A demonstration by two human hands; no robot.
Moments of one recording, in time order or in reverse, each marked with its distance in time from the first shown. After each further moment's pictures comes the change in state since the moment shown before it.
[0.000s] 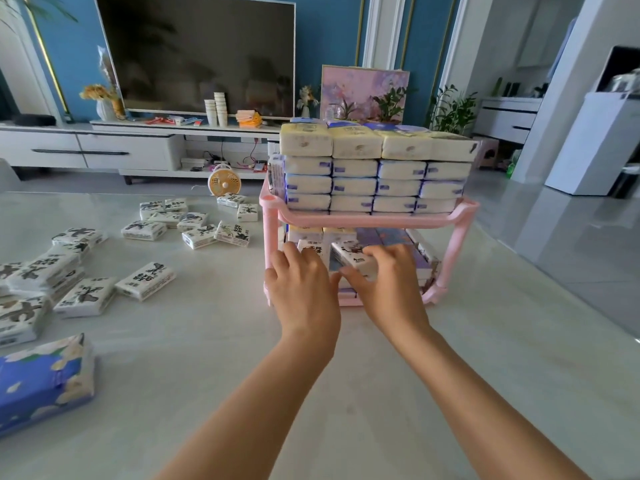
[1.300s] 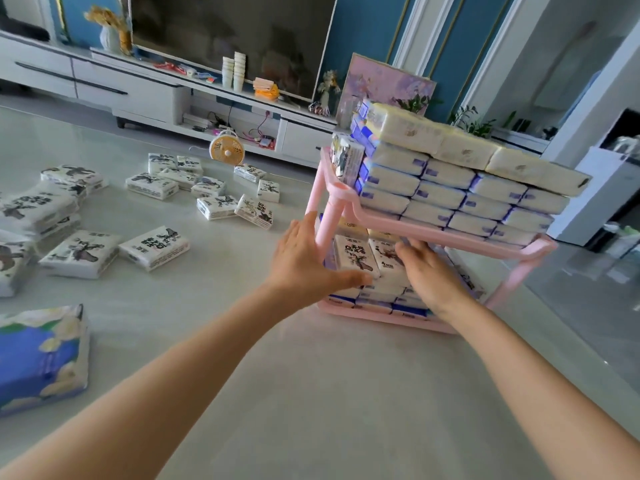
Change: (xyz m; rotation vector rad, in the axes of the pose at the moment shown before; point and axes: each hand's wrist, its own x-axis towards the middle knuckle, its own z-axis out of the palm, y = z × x) left_hand 0.064 -0.078 0.040 -0.780 -0.331 0.158; right_hand 0.049 -0.011 0.008 0.091 -0.403 0.166
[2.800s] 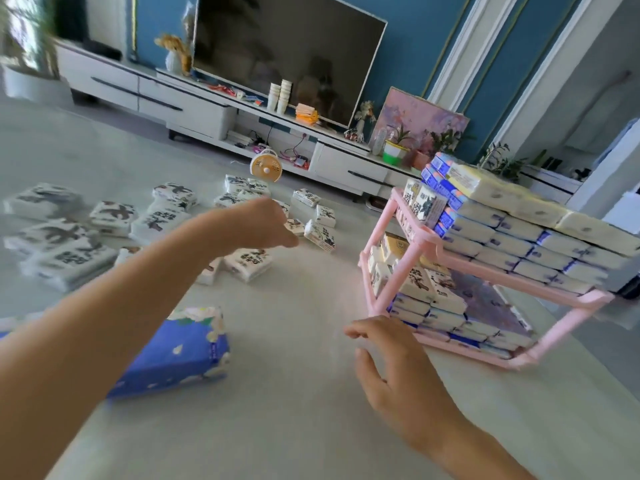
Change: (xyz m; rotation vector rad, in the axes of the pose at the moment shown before) left_hand -0.019 -0.034 -0.184 0.259 -0.222 -0.307; right_hand -0.105 -0.079 0.098 -0.205 -0.057 -0.514
